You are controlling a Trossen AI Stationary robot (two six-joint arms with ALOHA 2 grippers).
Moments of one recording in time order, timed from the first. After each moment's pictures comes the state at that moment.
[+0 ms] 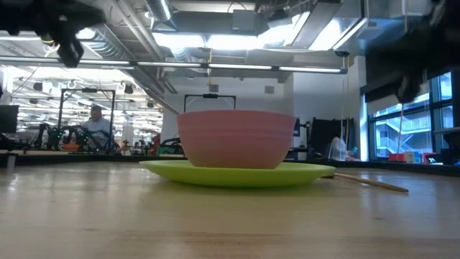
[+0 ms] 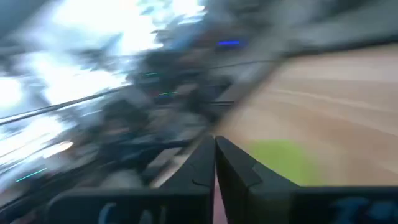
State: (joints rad) left arm -0.32 0.00 0.25 -0.17 -0.44 -0.52; right arm 0.42 0.21 0.01 0.31 0.60 0.69
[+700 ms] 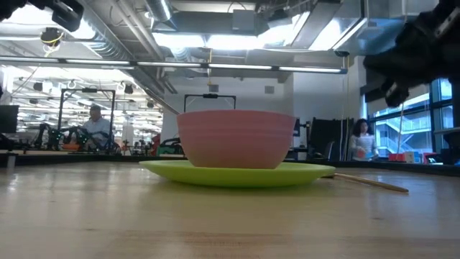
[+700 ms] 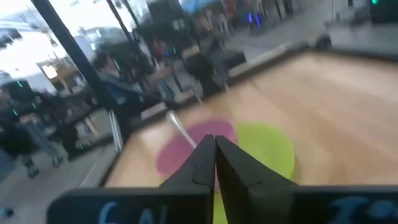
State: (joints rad) left arm -0.32 0.00 0.25 -0.03 0.10 -0.25; right arm 0.20 0.21 0.01 0.20 0.22 0.45
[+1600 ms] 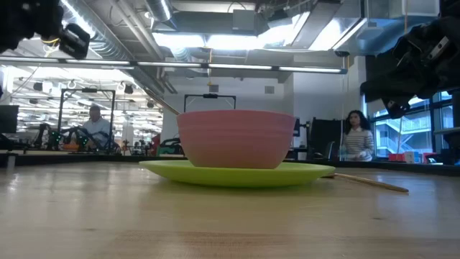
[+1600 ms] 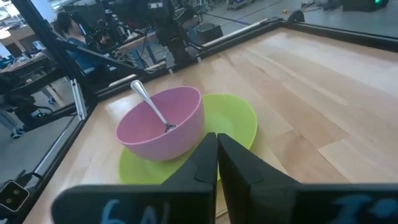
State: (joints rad) left arm -0.32 0.01 0.01 0.25 0.06 -0.26; right arm 0.13 0.21 0.01 0.05 0.22 0.39
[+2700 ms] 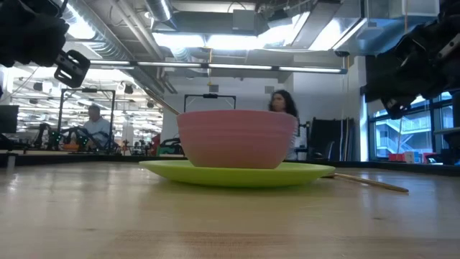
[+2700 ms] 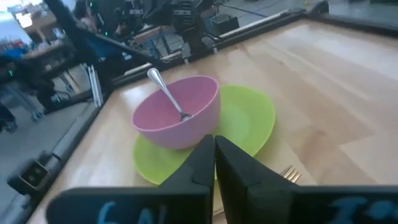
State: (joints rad) left arm -0.32 0.01 0.01 0.02 0.03 -0.33; right arm 0.13 0.21 0.01 0.04 0.13 0.38
